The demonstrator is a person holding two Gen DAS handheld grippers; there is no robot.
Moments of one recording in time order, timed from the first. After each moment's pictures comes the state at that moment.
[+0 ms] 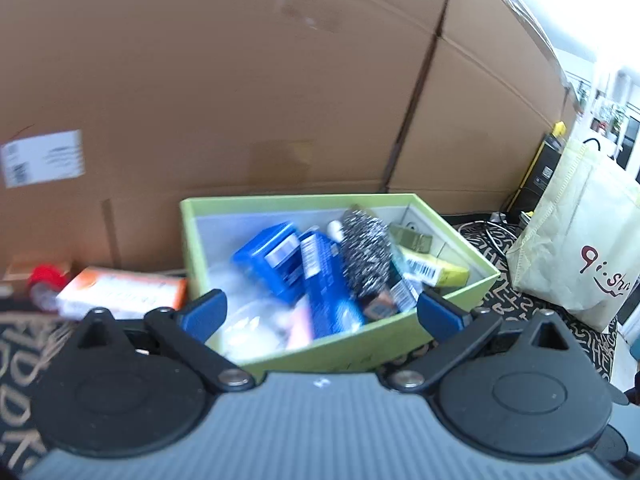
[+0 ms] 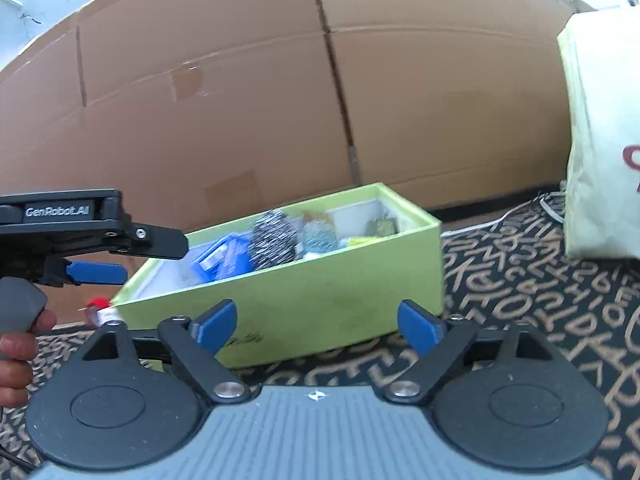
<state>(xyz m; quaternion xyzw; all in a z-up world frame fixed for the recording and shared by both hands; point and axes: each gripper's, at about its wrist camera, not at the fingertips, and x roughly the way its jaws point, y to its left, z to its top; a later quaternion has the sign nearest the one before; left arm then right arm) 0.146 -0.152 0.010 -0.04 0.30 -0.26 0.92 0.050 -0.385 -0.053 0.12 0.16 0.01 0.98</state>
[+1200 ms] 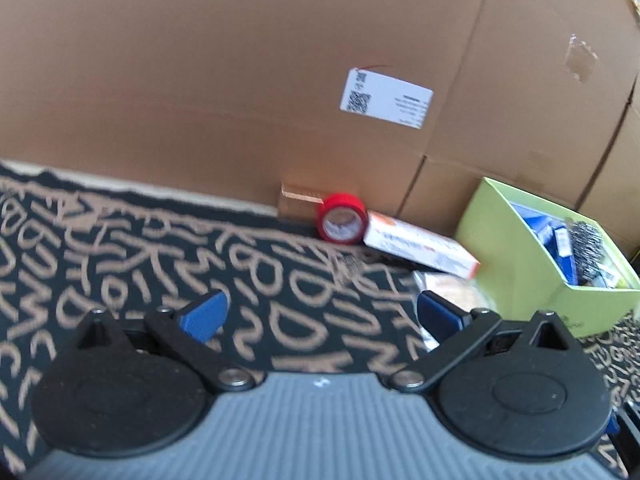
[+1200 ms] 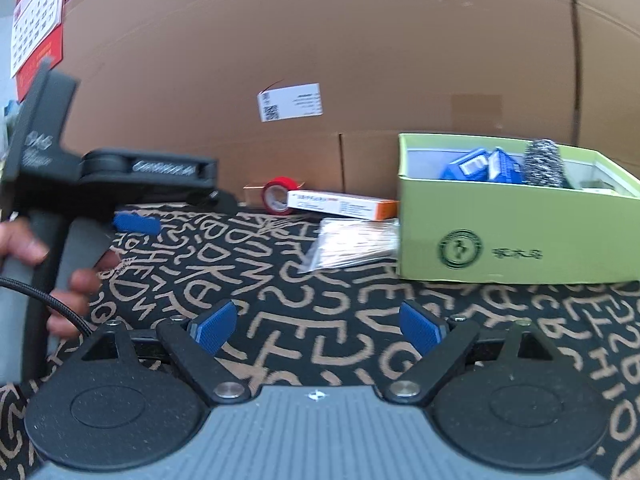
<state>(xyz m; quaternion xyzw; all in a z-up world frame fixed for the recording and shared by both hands) 0.148 0.045 -0.040 -0.10 0.32 -0.06 0.94 0.046 -0.210 -0.071 0.00 0.24 0.18 0.95</state>
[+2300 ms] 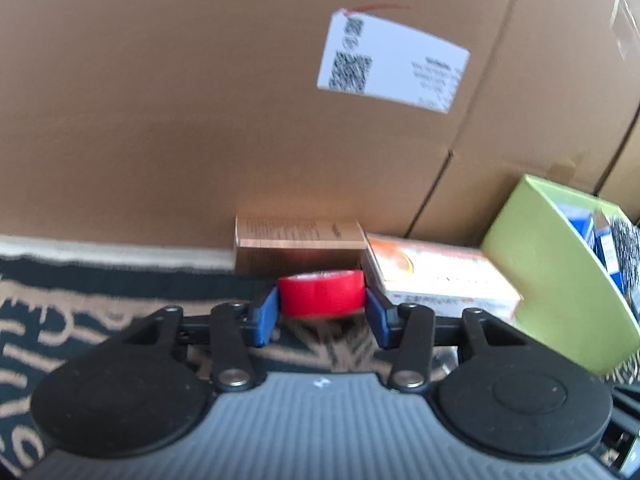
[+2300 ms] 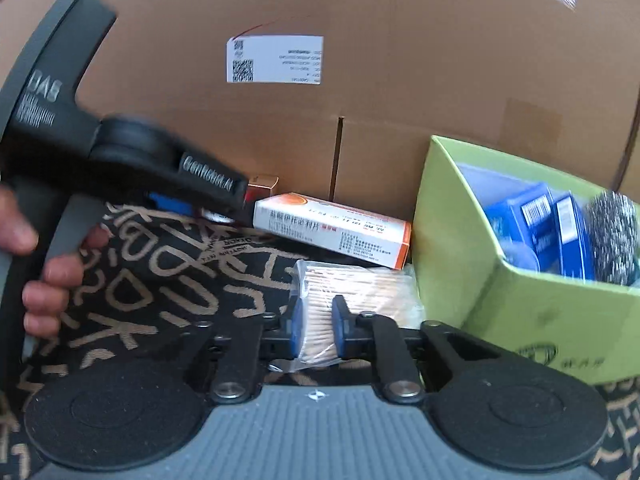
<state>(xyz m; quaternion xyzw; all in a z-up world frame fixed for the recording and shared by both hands) 0.254 0.025 -0.073 -0.06 0.37 -0.14 0.92 0.152 -0.155 -0.083 -0.07 0.27 0.12 0.95</state>
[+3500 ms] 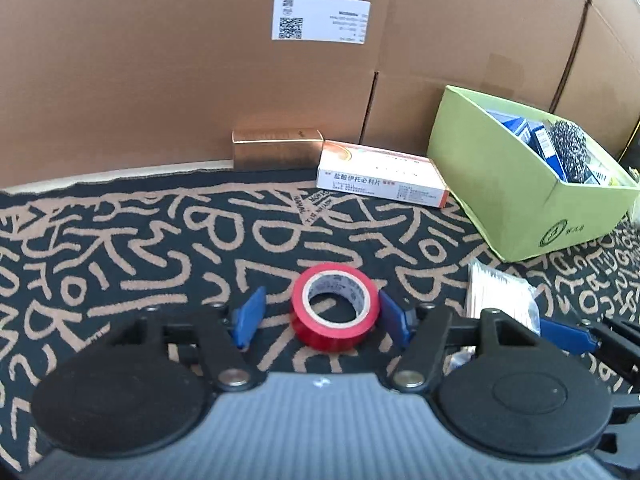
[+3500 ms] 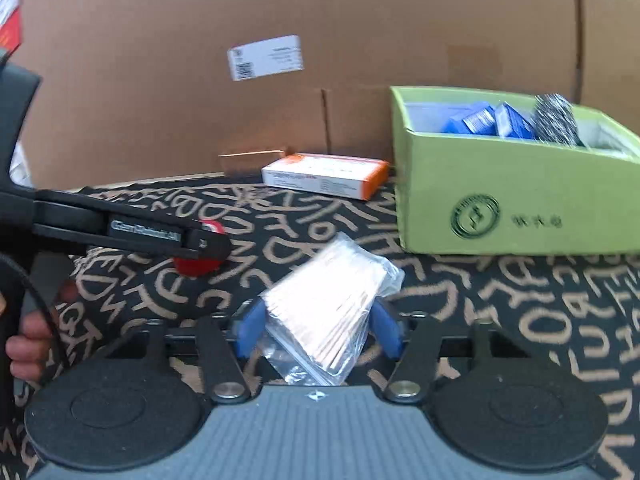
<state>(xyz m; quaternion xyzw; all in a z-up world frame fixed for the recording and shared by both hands) 0.154 0.023 -0.063 -0.01 0.38 -0.14 0.91 0.071 -0.192 -0.087 0.01 0.30 0.15 0.94</state>
